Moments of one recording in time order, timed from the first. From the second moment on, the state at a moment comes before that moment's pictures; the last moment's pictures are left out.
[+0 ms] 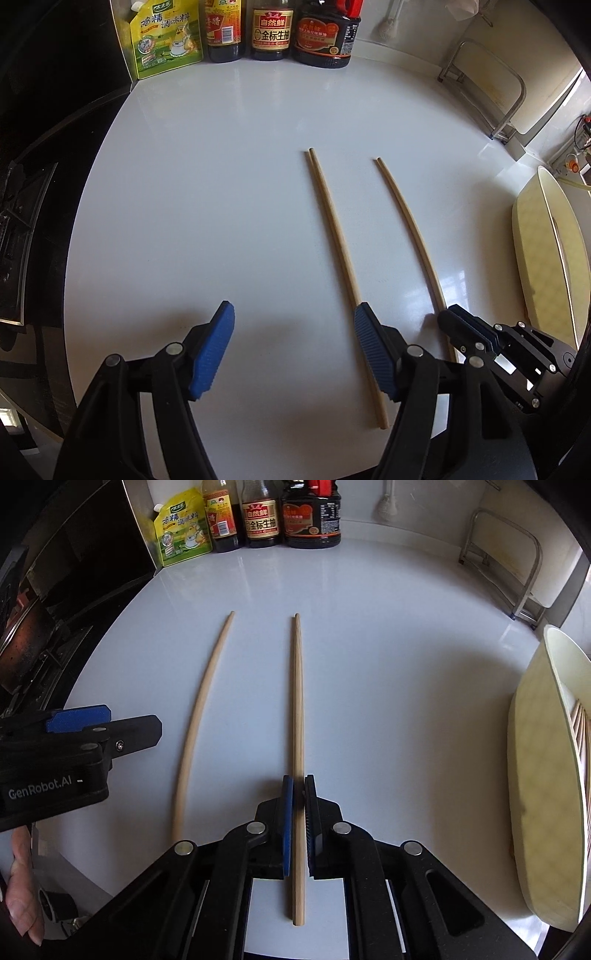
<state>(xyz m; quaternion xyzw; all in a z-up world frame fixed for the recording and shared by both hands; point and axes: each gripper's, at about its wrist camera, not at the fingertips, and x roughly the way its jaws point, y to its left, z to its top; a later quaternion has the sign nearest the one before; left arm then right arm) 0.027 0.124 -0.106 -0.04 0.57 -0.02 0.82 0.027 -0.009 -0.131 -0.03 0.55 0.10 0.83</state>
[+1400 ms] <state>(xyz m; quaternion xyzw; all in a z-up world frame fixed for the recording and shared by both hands) 0.025 0.081 -0.092 -0.01 0.58 -0.07 0.81 0.023 -0.040 -0.112 0.03 0.54 0.11 0.84</state>
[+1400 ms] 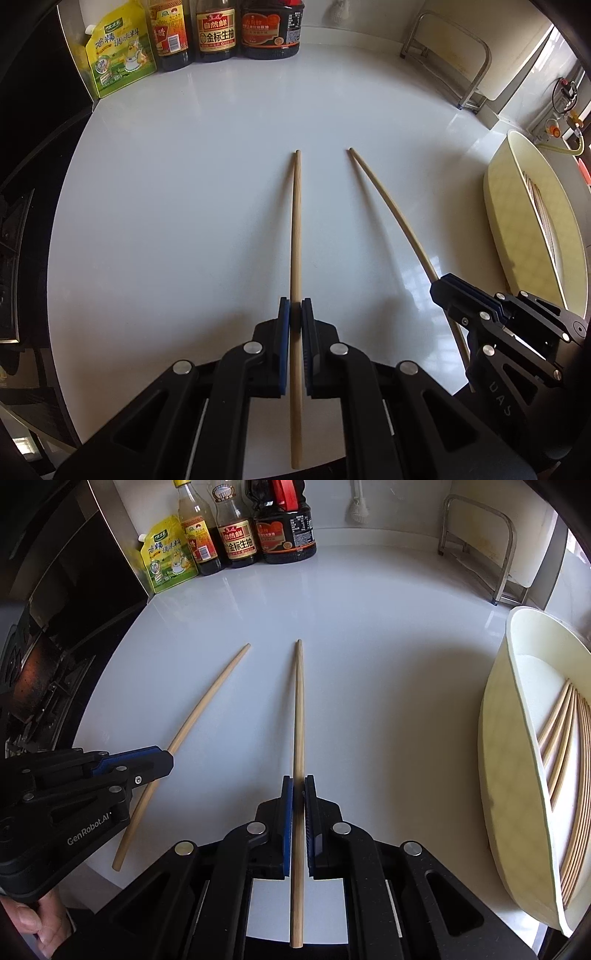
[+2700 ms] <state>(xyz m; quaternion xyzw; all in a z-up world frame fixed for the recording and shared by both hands) 0.052 0.073 -0.119 0.05 0.56 -0.07 0.82 0.039 -0.062 -0.126 0.01 0.56 0.05 0.83</state>
